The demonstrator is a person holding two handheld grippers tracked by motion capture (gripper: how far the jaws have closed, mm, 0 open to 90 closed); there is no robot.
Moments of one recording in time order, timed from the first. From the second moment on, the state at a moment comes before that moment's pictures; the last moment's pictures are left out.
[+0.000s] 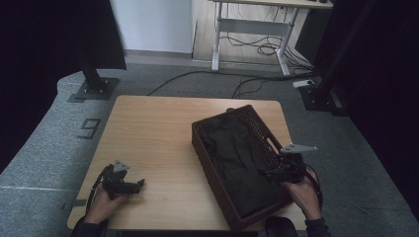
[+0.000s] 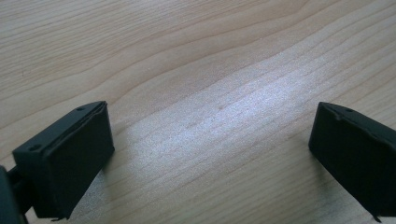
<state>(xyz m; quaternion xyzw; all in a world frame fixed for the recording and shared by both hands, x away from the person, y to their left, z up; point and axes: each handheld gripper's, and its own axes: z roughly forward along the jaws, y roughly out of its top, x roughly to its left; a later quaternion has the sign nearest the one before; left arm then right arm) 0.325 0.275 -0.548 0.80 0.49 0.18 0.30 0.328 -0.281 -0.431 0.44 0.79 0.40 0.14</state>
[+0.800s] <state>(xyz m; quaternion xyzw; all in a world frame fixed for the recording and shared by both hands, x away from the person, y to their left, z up) 0.325 0.275 -0.548 0.80 0.49 0.18 0.30 0.416 -0.221 -0.450 0.44 0.81 0.36 0.14</state>
